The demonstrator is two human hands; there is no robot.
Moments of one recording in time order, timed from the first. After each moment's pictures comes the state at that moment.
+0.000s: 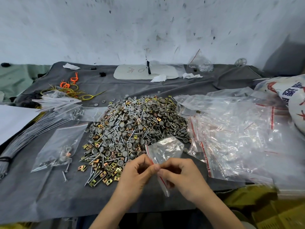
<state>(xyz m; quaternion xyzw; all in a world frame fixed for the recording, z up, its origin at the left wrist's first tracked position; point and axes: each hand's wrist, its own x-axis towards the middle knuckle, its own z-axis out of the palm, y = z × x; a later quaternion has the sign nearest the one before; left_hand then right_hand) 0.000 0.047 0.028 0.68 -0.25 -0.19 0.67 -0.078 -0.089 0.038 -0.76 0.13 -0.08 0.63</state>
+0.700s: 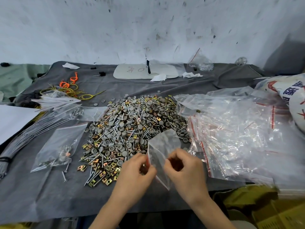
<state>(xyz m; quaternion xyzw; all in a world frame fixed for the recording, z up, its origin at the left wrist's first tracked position) 0.004 0.050 0.031 0.82 -0.32 -0.05 0.46 -0.075 -0.081 0.037 -0.85 0.15 -0.32 0.40</state>
